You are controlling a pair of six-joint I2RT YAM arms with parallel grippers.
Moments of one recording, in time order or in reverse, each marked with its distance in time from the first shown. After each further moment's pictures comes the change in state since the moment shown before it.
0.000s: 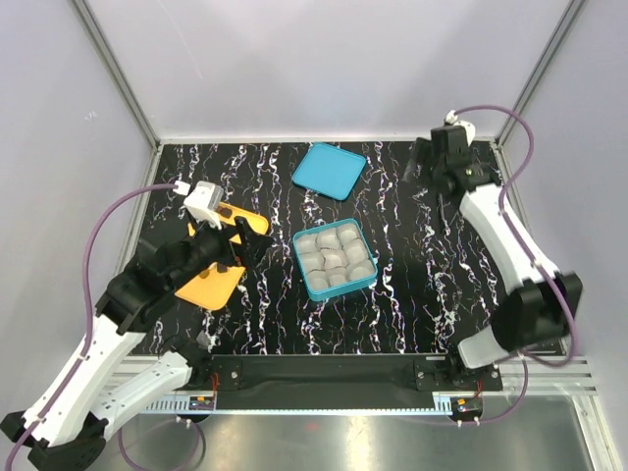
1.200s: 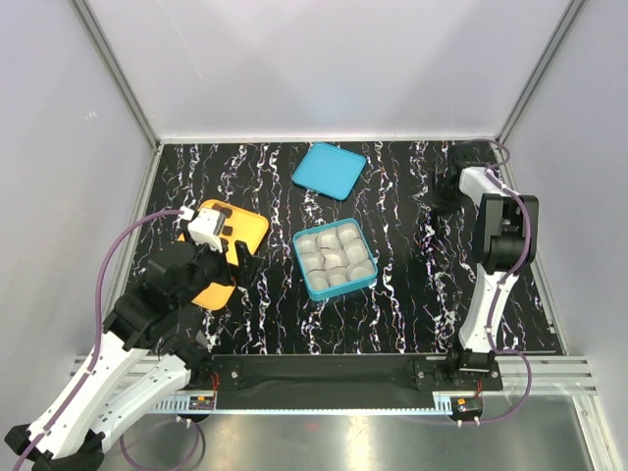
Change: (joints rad) left arm 0.000 -0.158 -0.219 -0.025 -0.106 0.108; right arm -0.321 0.669 0.167 0.056 -0.249 -0.236
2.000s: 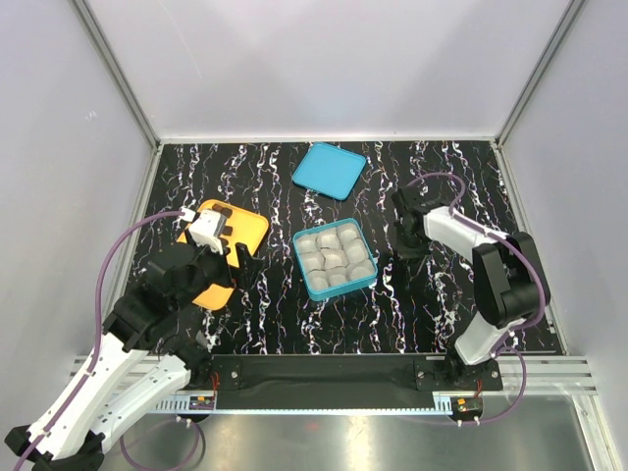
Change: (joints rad) left arm 0.000 -0.010 -0.007 0.002 0.035 0.000; right arm 0.393 -0.438 -0.513 -0.099 0.126 0.109
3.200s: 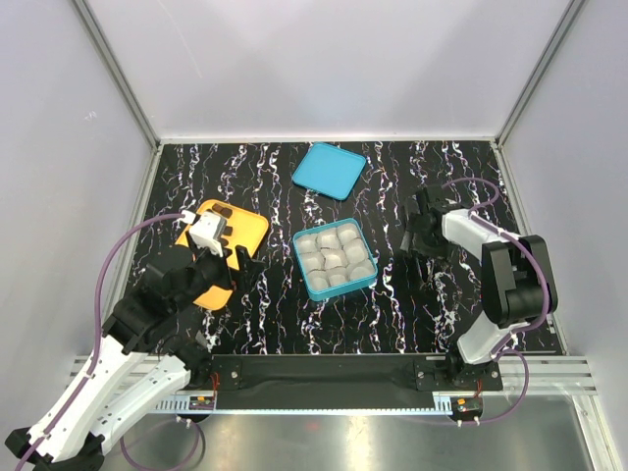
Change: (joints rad) left arm 0.000 -0.021 -0.016 0.008 0.023 0.001; right arm -0.158 -0.030 -0.074 0.083 0.070 0.189
